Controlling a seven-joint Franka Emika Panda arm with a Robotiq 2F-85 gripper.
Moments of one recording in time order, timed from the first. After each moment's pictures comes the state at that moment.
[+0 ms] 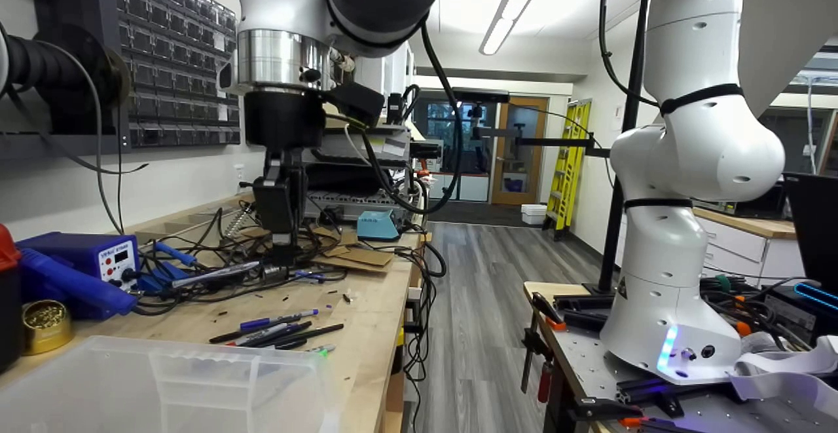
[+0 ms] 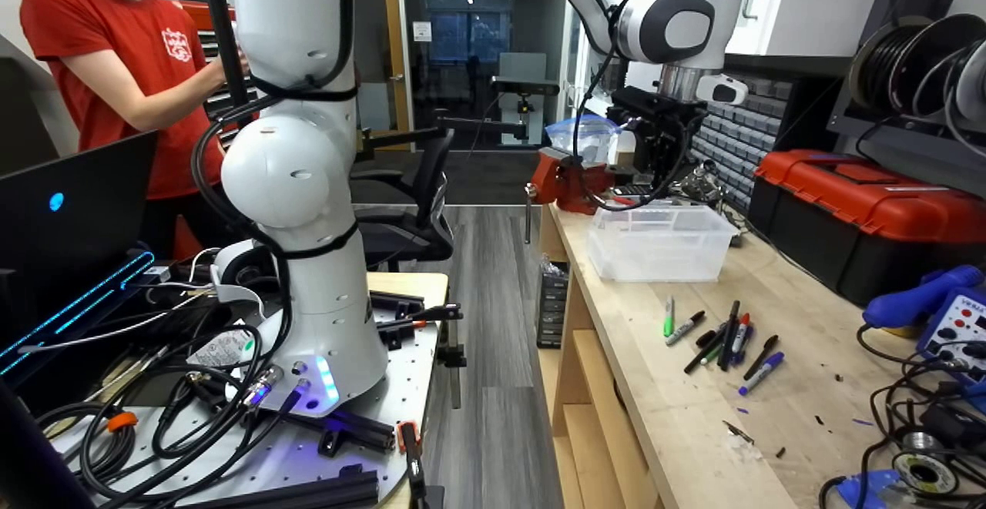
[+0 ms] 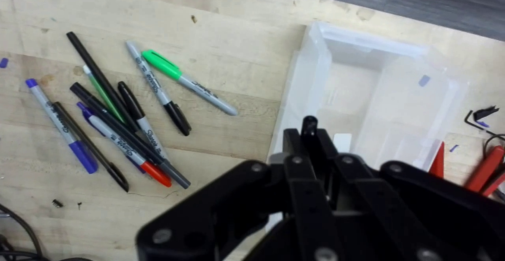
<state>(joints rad) 0.18 0.14 0.18 -2.02 0.06 2.21 0.12</state>
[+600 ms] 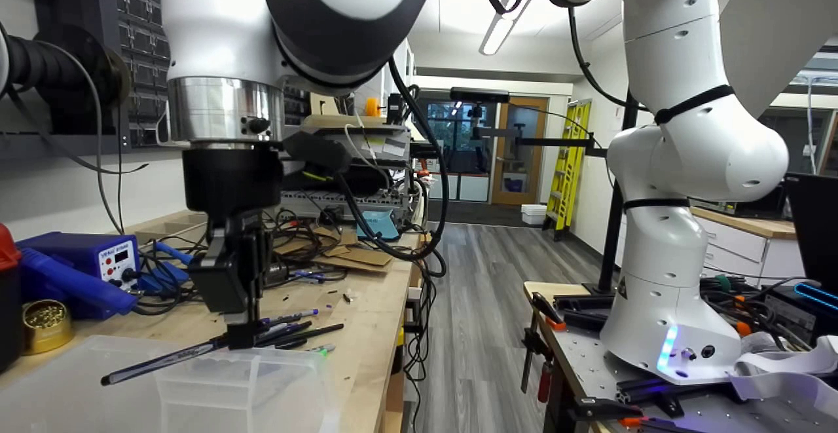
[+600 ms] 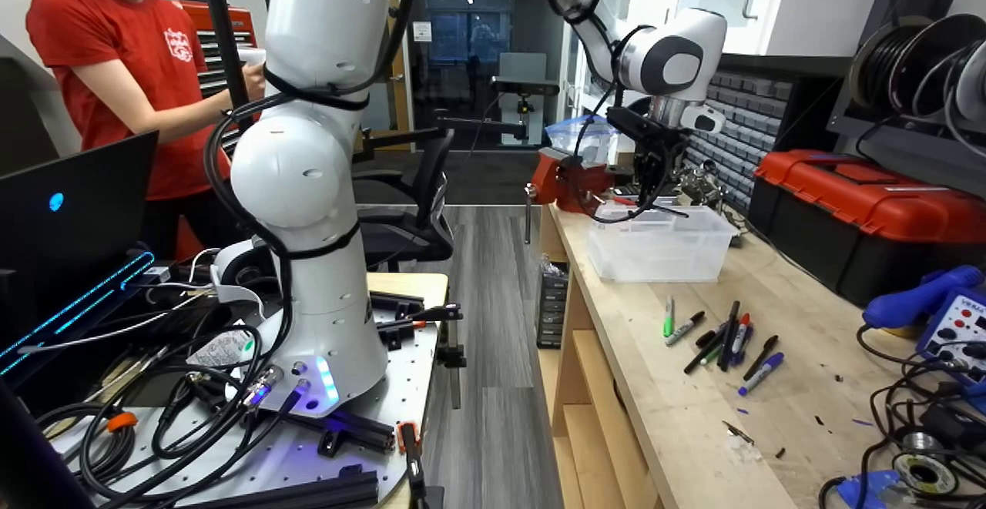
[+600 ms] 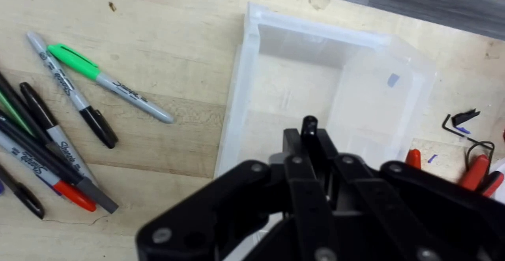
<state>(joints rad) 0.26 0.34 0.20 -1.88 0.06 2.22 0.21</state>
